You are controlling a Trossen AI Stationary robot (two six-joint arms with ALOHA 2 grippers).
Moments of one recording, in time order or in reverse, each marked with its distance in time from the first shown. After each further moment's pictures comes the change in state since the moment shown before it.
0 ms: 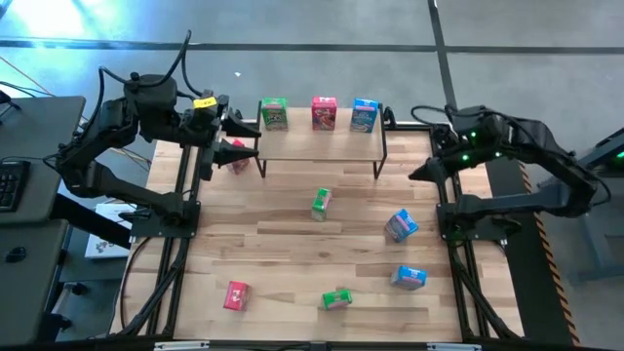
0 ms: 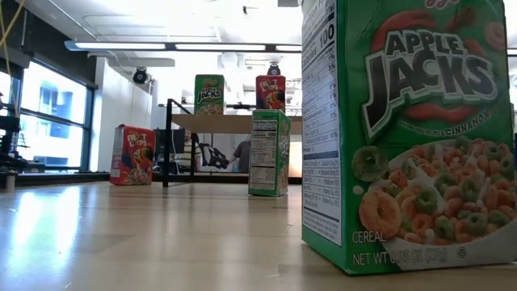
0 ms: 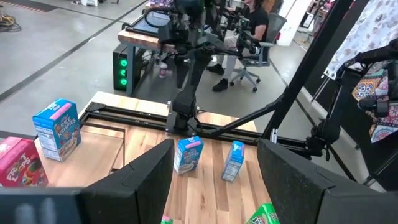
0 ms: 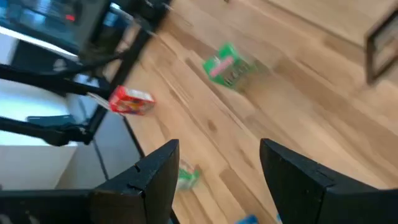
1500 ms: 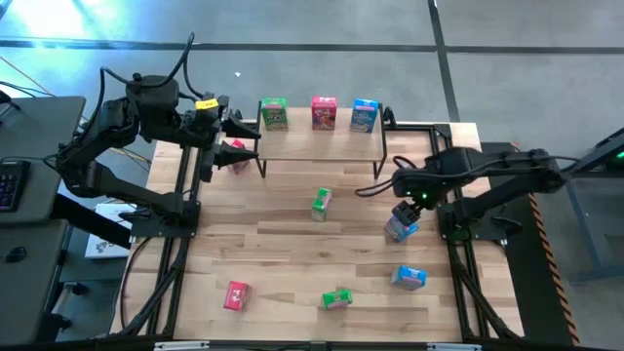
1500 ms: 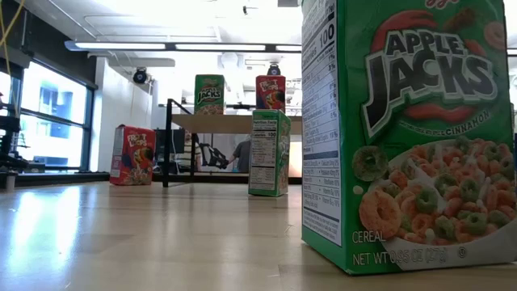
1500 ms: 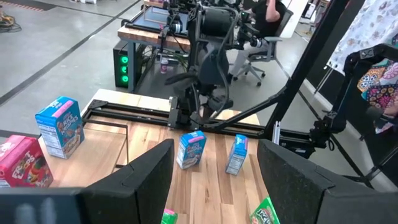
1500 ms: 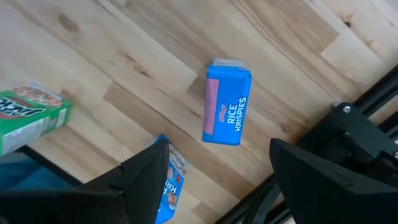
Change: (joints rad) left arm 0.000 0.001 0.000 -0.023 0.001 0.035; right arm 0.392 0.315 -0.079 -0.273 0.216 0.246
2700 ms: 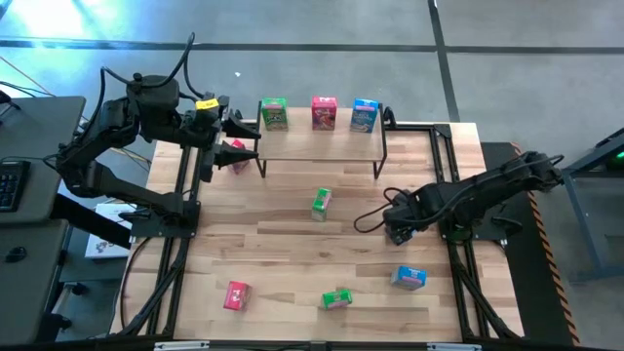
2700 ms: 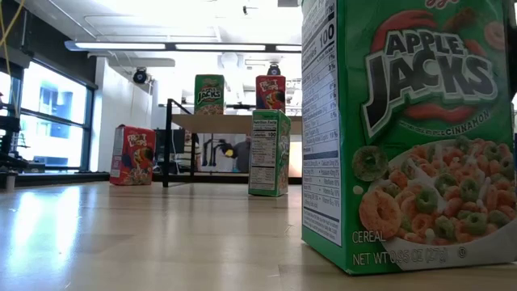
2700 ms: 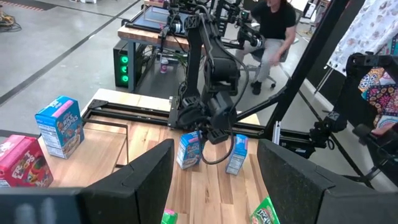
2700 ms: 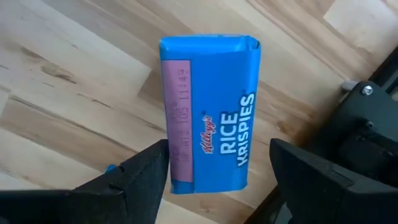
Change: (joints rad) left arm 0.000 0.001 0.000 0.000 0.000 0.000; right arm 0.176 0.053 -0.359 0.240 0.078 0.265
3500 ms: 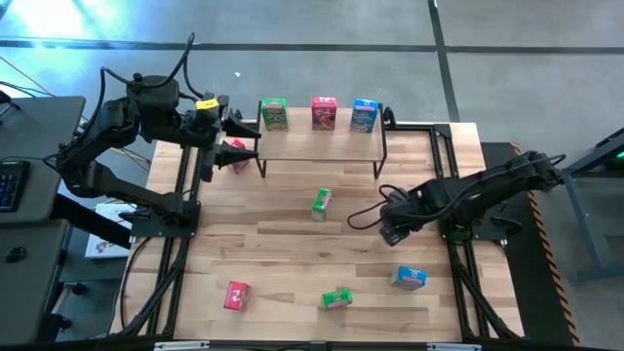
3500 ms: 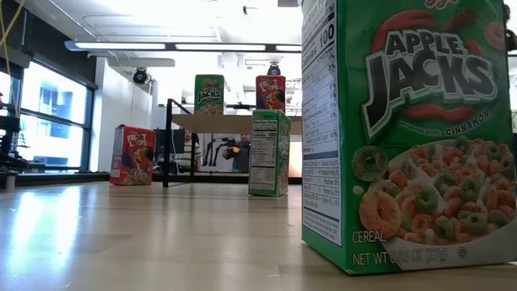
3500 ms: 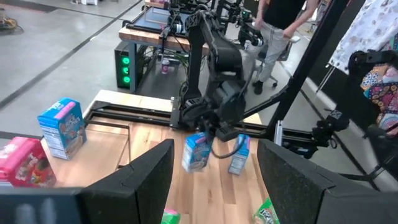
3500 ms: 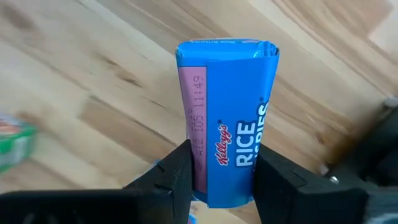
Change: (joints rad) left arm 0.001 0.000 0.000 0.000 -0.006 0.017; right arm 0.000 0.000 0.111 0.047 -0.003 -0.034
